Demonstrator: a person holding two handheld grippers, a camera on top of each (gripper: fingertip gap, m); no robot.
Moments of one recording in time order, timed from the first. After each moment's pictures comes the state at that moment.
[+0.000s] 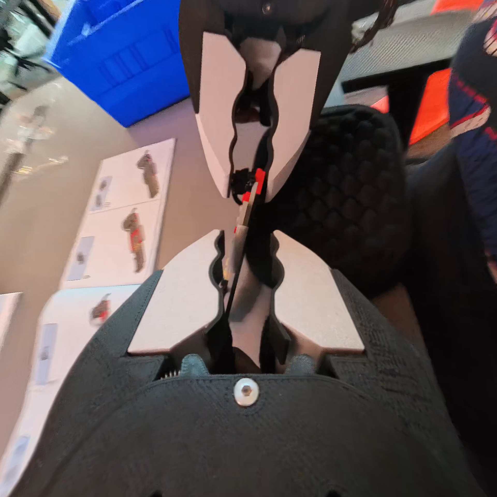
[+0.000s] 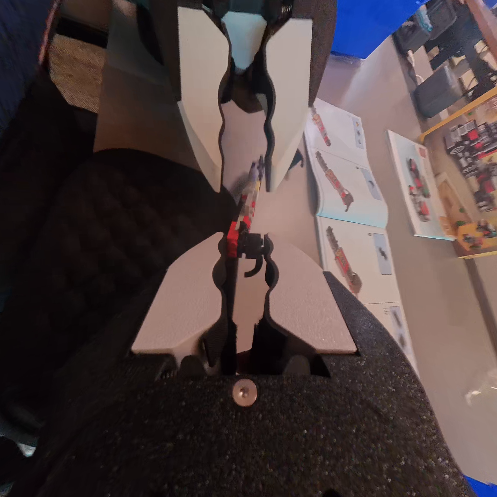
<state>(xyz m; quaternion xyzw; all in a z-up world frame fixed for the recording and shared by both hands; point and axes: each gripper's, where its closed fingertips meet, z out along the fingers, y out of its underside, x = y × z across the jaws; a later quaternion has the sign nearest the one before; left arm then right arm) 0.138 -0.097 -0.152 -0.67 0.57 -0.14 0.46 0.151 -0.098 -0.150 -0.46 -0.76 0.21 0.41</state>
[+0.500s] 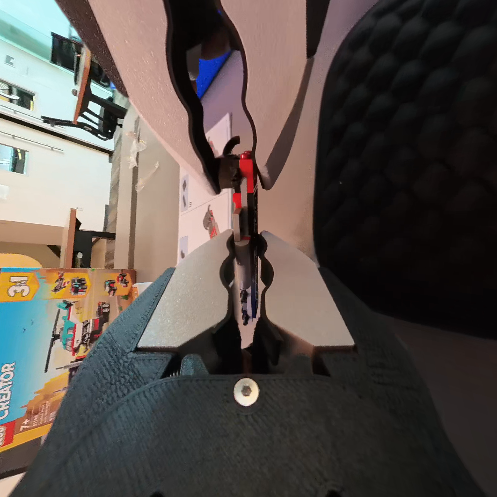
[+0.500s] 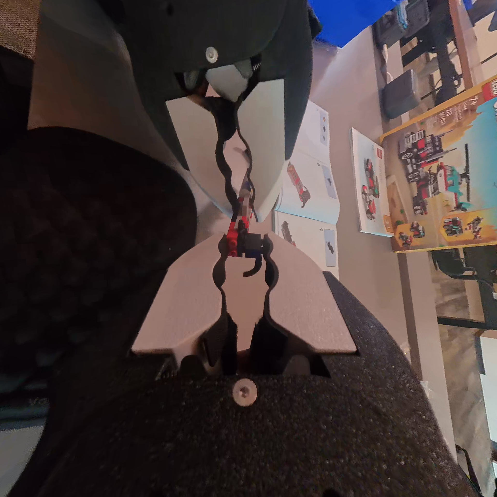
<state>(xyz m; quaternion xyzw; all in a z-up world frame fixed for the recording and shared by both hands) 0.135 -0.051 -0.152 -0.62 0.62 0.11 0.47 0.146 -0.074 -0.125 -0.44 -0.78 0.12 0.43</state>
